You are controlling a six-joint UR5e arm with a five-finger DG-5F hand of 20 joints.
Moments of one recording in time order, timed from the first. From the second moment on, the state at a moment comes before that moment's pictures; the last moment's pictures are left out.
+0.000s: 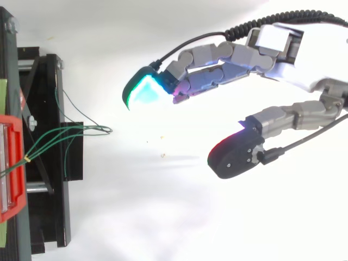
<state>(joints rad) 0.16 -2.05 -1.51 -2.73 -1.19 -0.21</state>
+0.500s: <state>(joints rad) 0.17 -2.07 -1.51 -2.73 -1.19 -0.22</state>
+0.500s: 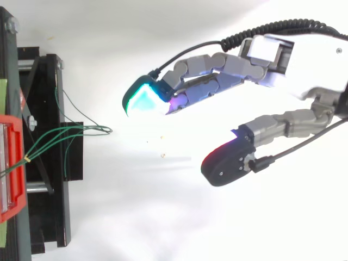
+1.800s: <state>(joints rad) 0.14 -2.15 -1.45 -2.63 -1.13 -0.27</state>
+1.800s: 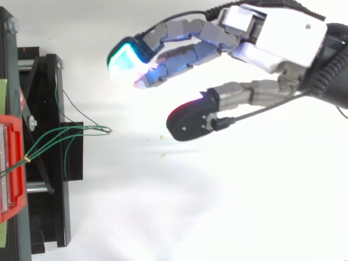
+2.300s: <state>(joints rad) 0.15 -2.30 -1.23 -2.75 -1.21 -0.28</state>
